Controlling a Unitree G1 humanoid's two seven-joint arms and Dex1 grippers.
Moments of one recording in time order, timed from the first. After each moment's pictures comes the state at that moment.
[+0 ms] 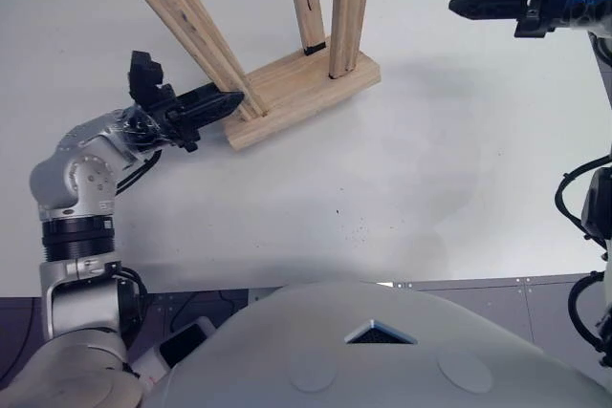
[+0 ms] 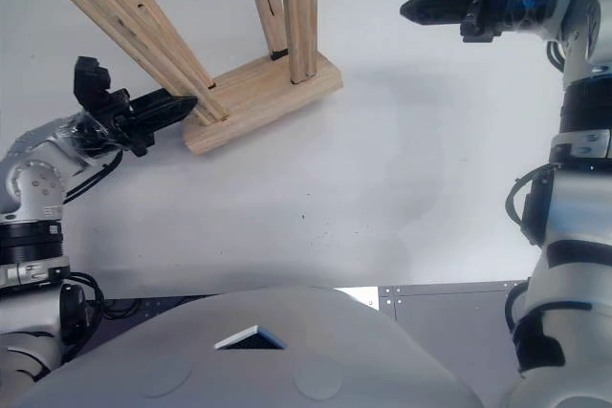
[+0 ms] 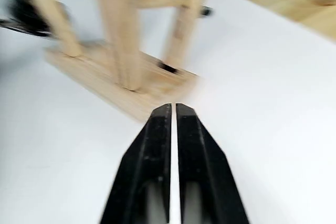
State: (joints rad) left arm -0.12 0.64 0.17 0.08 -0.78 0.70 -1.19; right arm -0.80 -0.72 0.09 0.51 0.35 0.65 1.49
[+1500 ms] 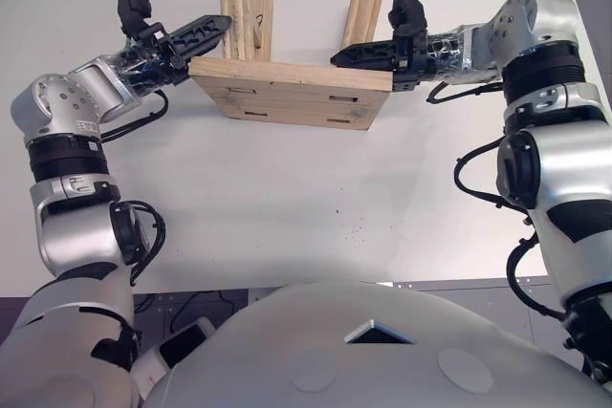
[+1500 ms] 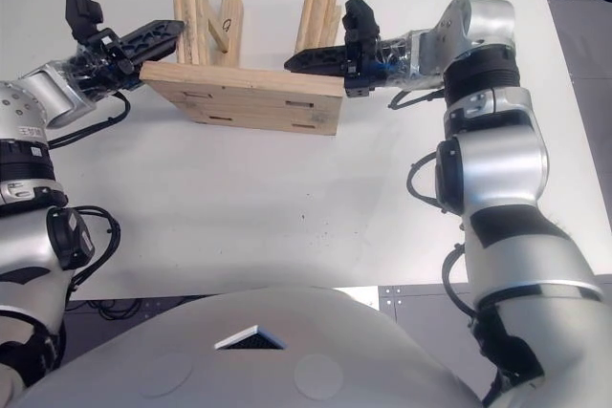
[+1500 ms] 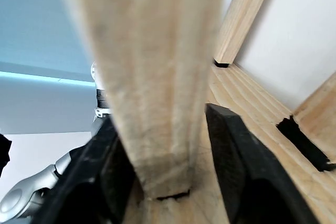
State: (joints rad) left arm -0.56 0.56 0.22 0.57 -0.76 0.98 -0.96; right arm -0.99 -0.32 0.08 0.99 0.47 1.34 1.21
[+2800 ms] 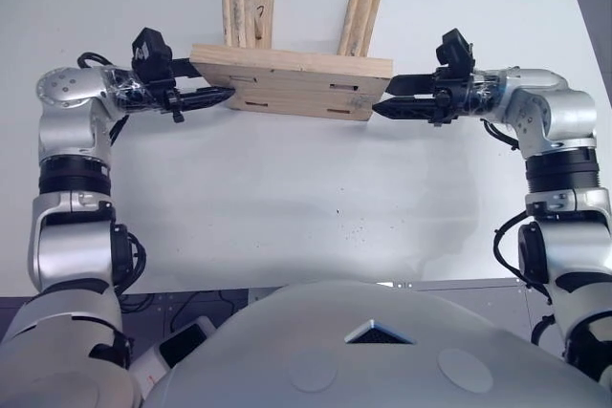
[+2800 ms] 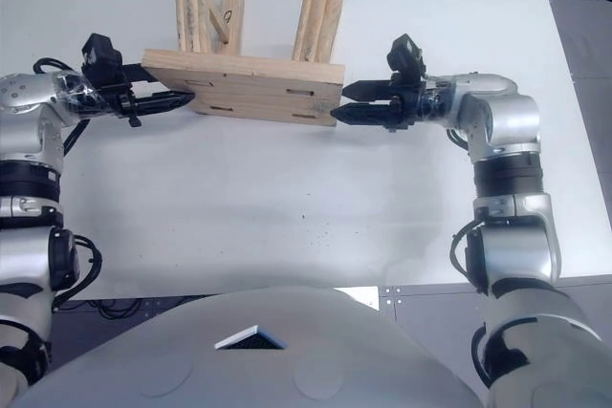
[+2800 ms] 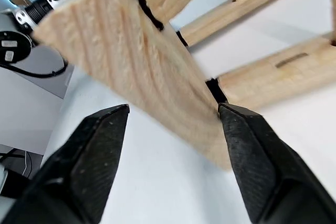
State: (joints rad) left arm -0.49 0.61 -0.01 0.72 -0.25 -0.06 -1.38; right arm -0.49 -0.47 0.12 0.38 0.38 0.62 1.30
